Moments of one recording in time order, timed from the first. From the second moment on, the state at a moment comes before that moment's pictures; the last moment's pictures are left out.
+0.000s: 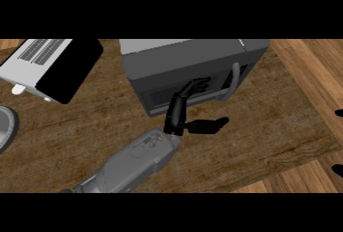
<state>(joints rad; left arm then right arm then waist) -0.81 0.00 -0.84 -0.84 0.75 0.75 -0.48 0.02 -0.56 -0.25 -1.77 -0.21 0.46 -0.53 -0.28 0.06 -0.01</state>
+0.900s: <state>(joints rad) -0.83 0.00 -0.87 -0.86 0.91 0.78 -0.58 -0.11 -0.64 -0.30 -1.75 -0.11 0.39 -0.53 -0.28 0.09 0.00</state>
